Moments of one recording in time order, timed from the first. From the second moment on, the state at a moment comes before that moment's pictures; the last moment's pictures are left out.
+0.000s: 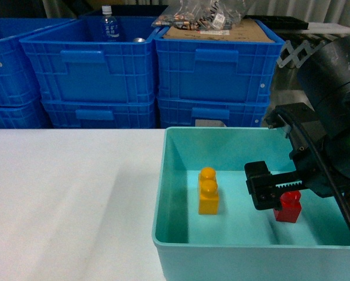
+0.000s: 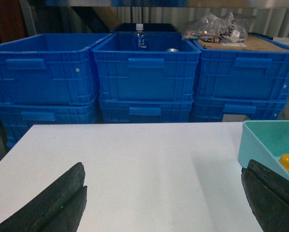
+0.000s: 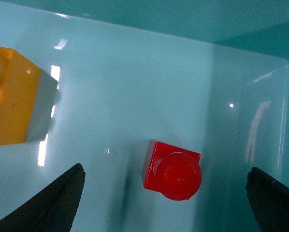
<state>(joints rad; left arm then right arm) 0.00 0.01 0.02 0.00 0.00 0.00 0.28 1.95 1.05 -0.10 0.15 0.10</state>
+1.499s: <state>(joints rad) 0.00 0.01 0.02 0.00 0.00 0.00 0.46 0.74 0.23 0.37 0.40 0.03</state>
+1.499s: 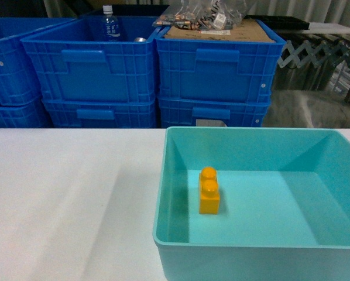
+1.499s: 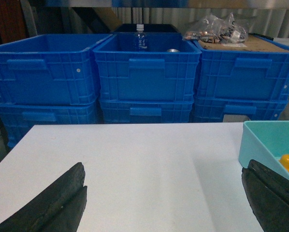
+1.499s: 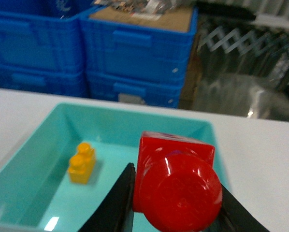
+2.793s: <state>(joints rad) 0.00 0.01 0.02 0.00 0.00 0.00 0.00 0.21 0.01 0.21 0.00 0.01</state>
